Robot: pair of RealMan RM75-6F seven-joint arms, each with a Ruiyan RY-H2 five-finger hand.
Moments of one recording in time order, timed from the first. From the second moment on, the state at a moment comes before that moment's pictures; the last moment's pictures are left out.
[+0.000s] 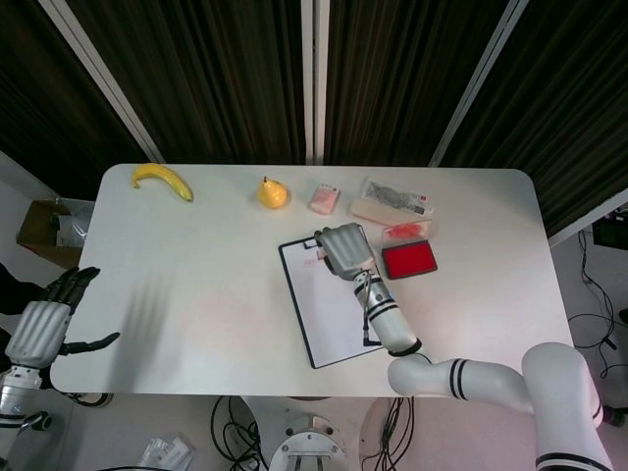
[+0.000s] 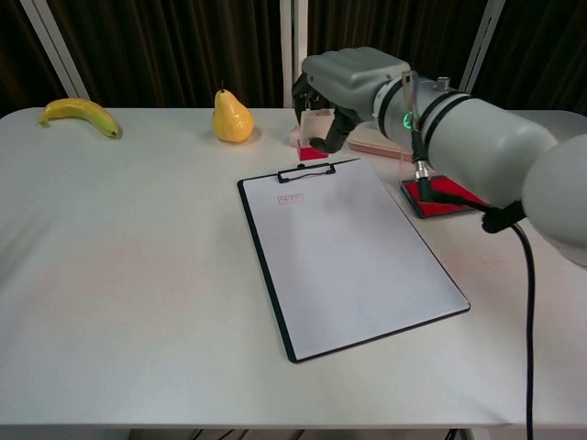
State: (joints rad) left arm -0.15 -1.21 0.02 -1.33 1.60 1.47 -0.25; right arm 0.94 -1.75 0.28 -1.40 -0.89 1.03 -0.71
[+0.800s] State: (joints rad) left arm -0.16 -1.24 0.03 -1.36 1.60 1.42 -0.19; right arm 0.55 -1.59 -0.04 -1.26 -1.24 1.14 -0.26
